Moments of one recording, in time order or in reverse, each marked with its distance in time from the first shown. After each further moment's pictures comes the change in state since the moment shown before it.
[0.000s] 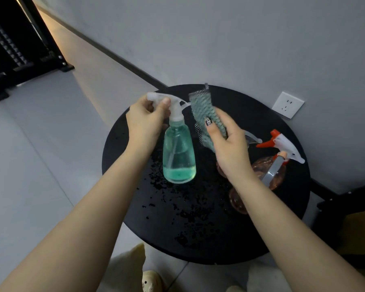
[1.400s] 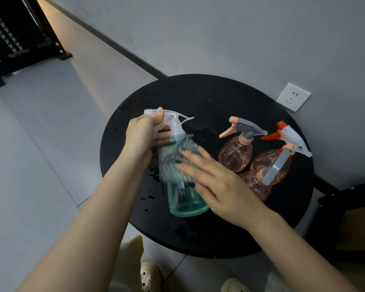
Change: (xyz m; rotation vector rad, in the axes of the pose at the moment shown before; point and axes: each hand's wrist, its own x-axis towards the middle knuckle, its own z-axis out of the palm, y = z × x) left_hand -0.020 -0.021 -0.006 -0.154 -0.032 -0.470; right_hand -0.067 0.033 -0.016 -0.589 -0.558 -0.459
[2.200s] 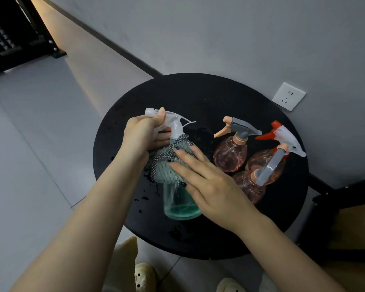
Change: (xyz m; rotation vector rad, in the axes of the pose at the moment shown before) left_hand -0.005 0.000 0.012 0.025 -0.018 0.031; right_hand 0.001 -0.003 0.005 -0.101 0.039 0.021
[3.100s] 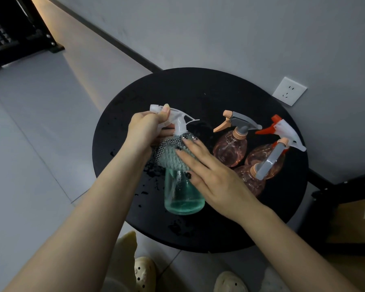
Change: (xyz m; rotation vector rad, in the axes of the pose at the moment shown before) left_hand 0.003 -0.007 0.005 0.015 -0.027 -0.033; right_hand -0.003 0.012 0.002 0.042 -0.033 0.039
